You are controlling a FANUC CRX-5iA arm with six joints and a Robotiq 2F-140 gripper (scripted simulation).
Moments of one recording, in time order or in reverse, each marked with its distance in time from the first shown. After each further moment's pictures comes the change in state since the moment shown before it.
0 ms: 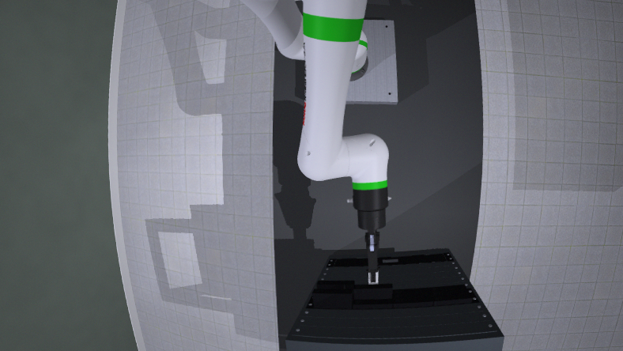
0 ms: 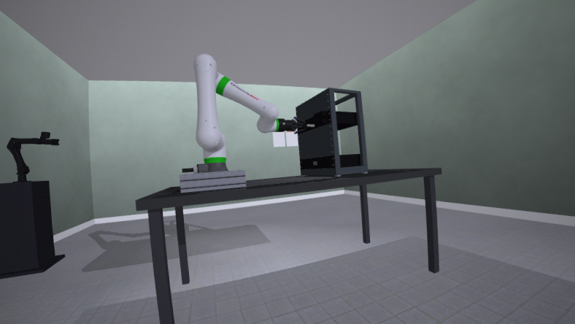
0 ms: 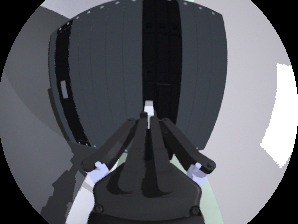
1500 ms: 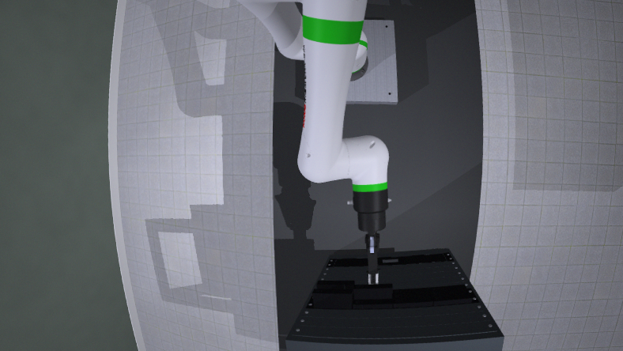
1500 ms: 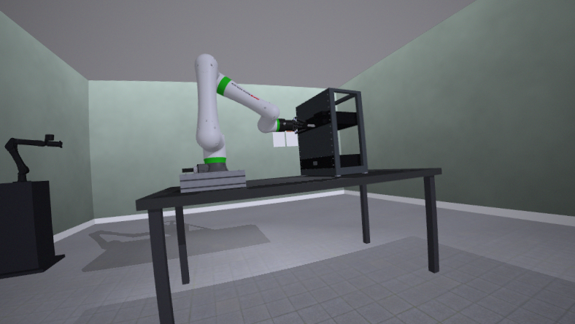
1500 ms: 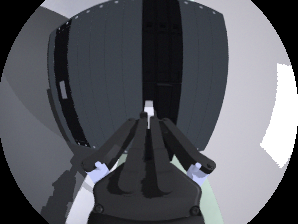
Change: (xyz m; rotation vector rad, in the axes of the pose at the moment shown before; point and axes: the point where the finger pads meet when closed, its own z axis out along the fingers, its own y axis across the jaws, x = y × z) arm 0.000 0.000 0.005 0.000 0.000 0.000
